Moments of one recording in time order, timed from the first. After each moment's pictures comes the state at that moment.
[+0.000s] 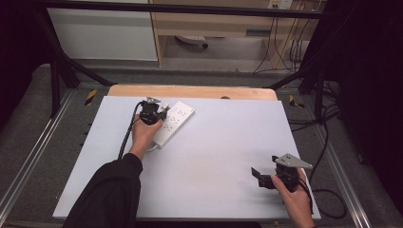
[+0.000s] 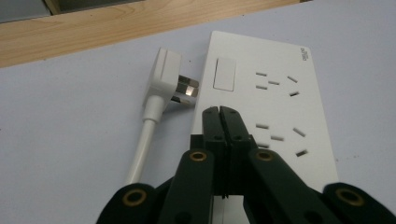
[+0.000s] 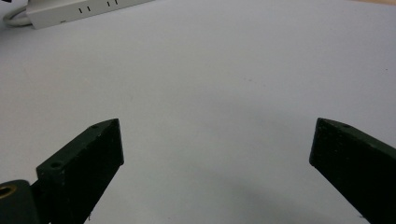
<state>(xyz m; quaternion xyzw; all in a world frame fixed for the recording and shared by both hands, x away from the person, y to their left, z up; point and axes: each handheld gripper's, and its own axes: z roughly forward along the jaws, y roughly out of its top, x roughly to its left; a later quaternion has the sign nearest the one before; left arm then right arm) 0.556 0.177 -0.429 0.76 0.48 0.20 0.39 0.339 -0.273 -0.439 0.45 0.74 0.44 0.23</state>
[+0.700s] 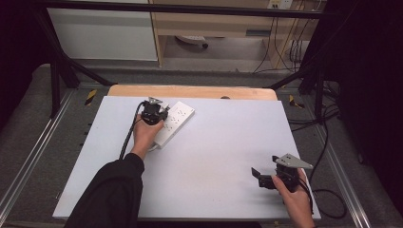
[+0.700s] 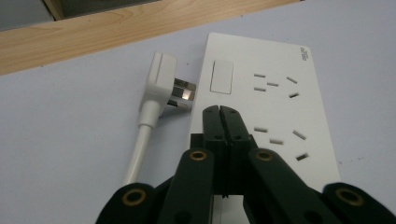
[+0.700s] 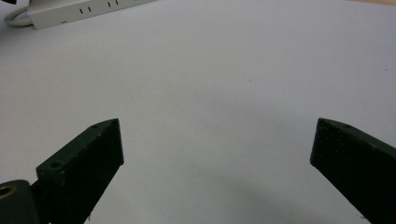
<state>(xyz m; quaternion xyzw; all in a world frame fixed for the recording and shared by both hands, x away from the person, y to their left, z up) 0.557 0.172 -0.431 0.77 0.47 0.21 0.38 0.339 -0.274 -0.438 0.45 0.74 0.44 0.23</state>
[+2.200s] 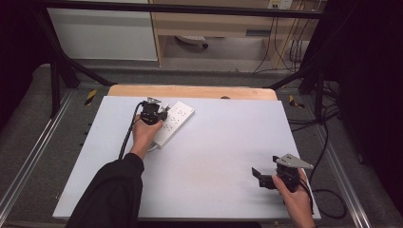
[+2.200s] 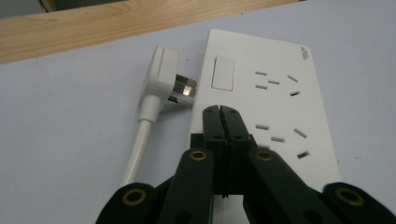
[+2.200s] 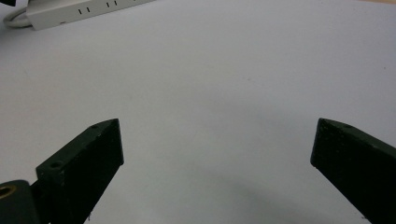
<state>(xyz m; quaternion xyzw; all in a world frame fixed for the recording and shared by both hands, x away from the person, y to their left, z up) 0.558 0.176 -0.433 0.76 0.48 0.19 0.39 0.339 -0.275 -0.438 0.46 0.74 0.44 0.23</state>
